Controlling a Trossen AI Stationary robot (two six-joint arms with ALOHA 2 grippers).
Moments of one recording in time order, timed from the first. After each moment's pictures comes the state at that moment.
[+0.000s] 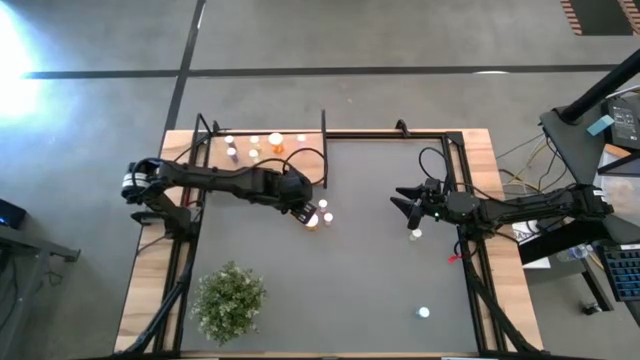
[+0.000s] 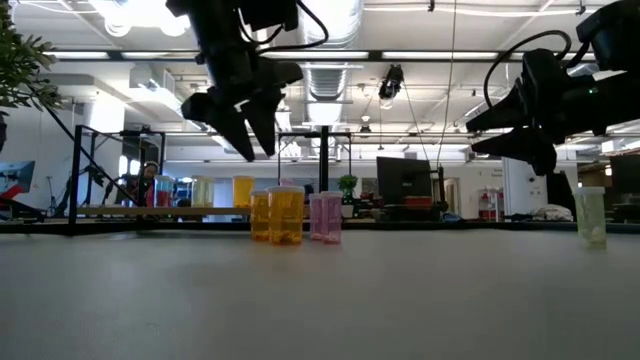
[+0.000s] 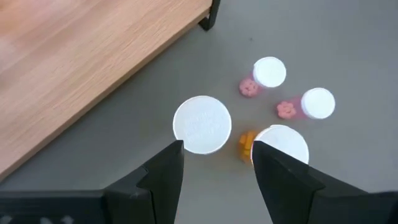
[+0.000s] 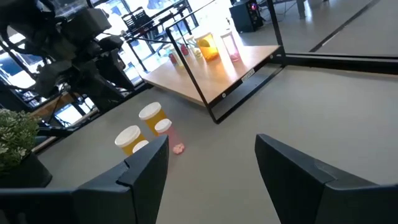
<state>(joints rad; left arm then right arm) 0.07 1.59 1.24 -0.79 -0.26 -0.81 -0.01 0.62 0.02 0.42 0.39 0.52</state>
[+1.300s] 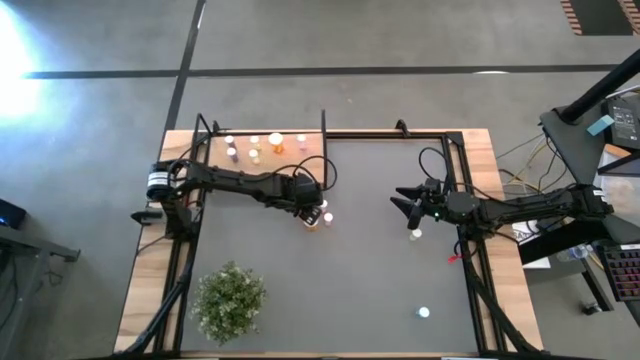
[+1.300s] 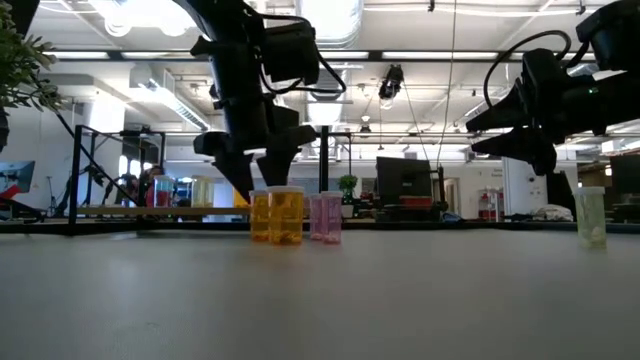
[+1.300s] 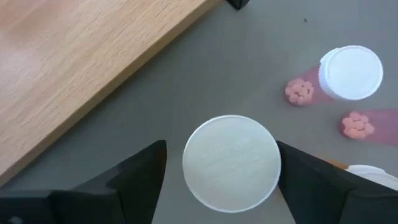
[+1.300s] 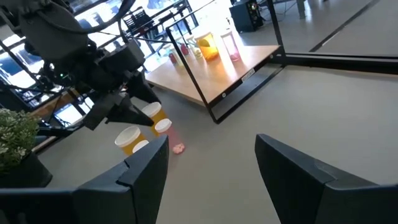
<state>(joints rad) 0.10 1.78 1.23 -0.72 -0.31 -0.78 -0.01 0.62 0.02 0.42 0.39 0.52</state>
